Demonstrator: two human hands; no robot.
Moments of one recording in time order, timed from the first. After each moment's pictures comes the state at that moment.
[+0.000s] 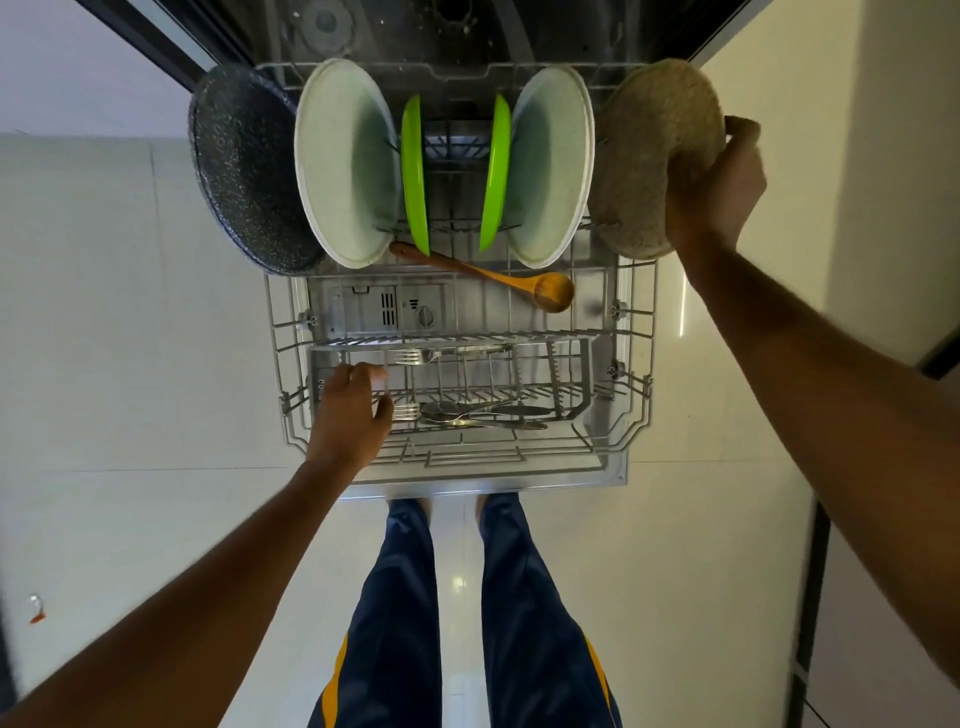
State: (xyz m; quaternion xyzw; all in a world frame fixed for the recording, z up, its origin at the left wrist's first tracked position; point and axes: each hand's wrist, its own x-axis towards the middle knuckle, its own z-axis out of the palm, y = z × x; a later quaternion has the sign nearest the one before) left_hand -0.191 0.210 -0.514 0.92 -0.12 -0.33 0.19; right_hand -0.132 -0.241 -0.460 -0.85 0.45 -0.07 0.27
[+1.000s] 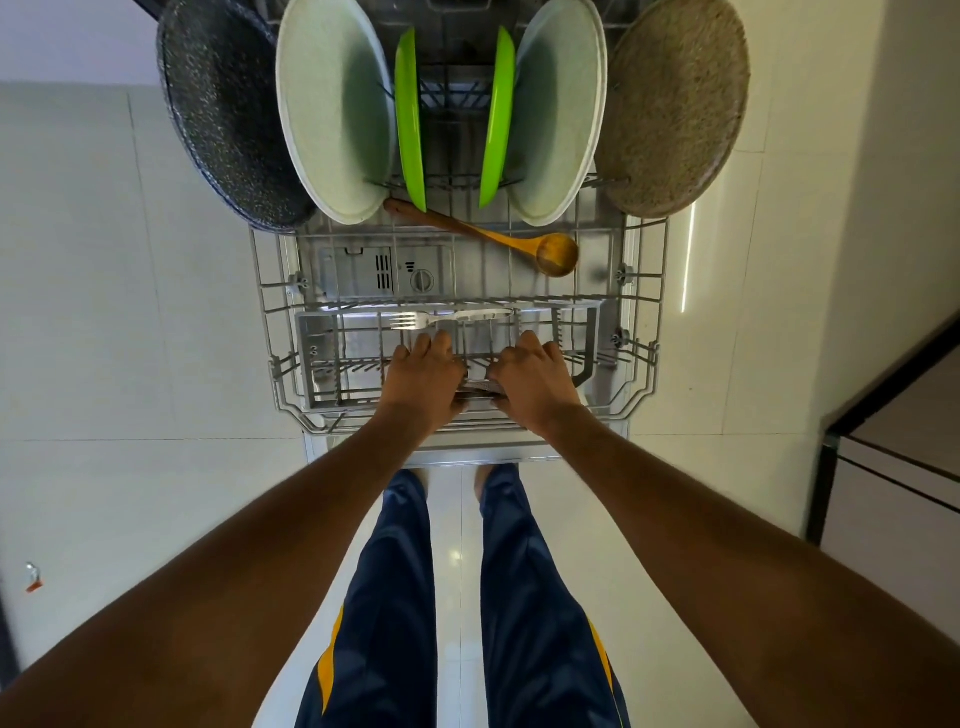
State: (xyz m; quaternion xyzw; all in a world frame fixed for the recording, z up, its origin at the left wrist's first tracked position) left_hand -0.219 0.125 -0.517 0.85 -0.38 -0.36 -0.10; right_hand -0.294 -0.039 -0.522 -0.93 -0.02 0.36 0.08
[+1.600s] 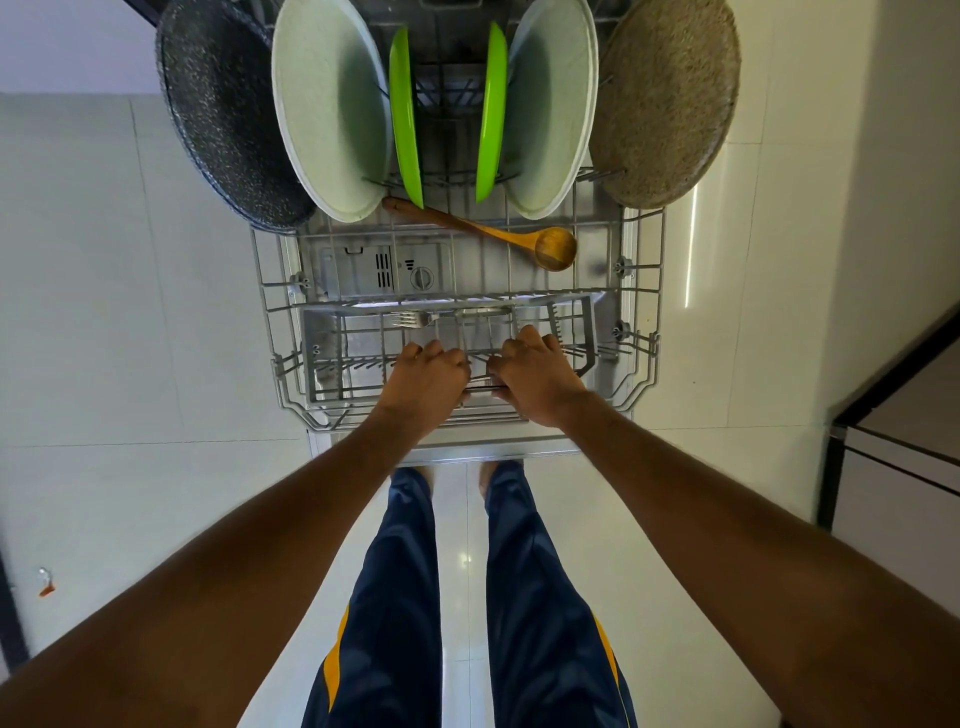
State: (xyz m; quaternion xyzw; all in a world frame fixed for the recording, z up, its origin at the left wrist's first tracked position) left_hand -0.222 0.128 -0.517 0.82 -0.44 -0.35 -0.09; right_hand -0.291 -0.049 -0.520 -0.92 -0.08 0.38 0.08
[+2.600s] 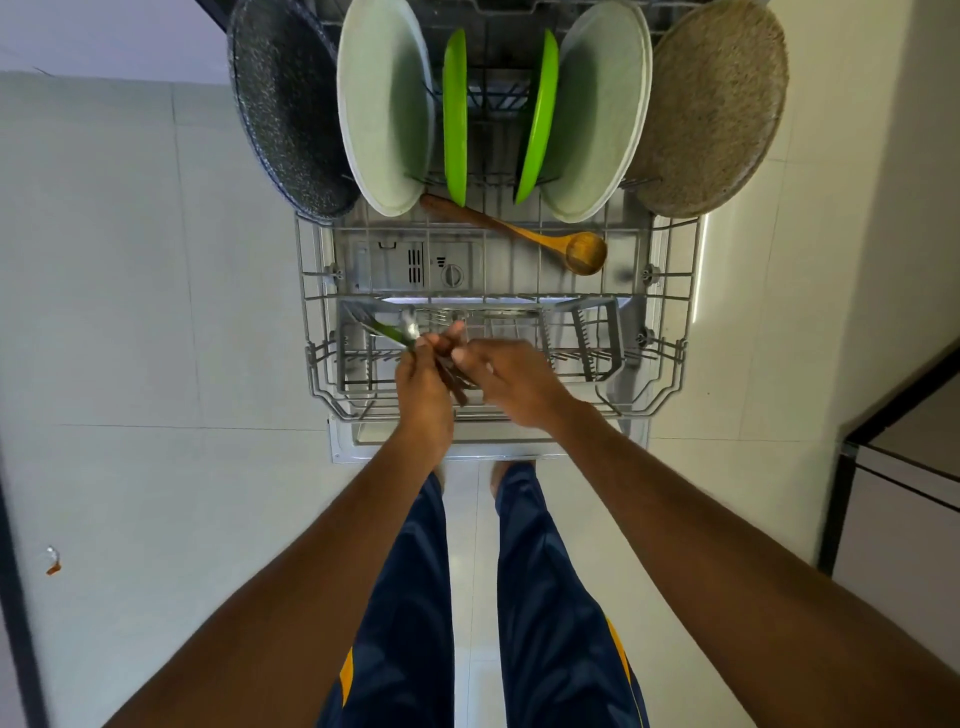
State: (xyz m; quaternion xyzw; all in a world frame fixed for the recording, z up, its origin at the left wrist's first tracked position) left_hand -0.235 0.138 -0.474 0.52 0.41 -0.29 0.69; right_hand -0.266 0.007 -0.490 -0.83 0.09 0.28 0.47
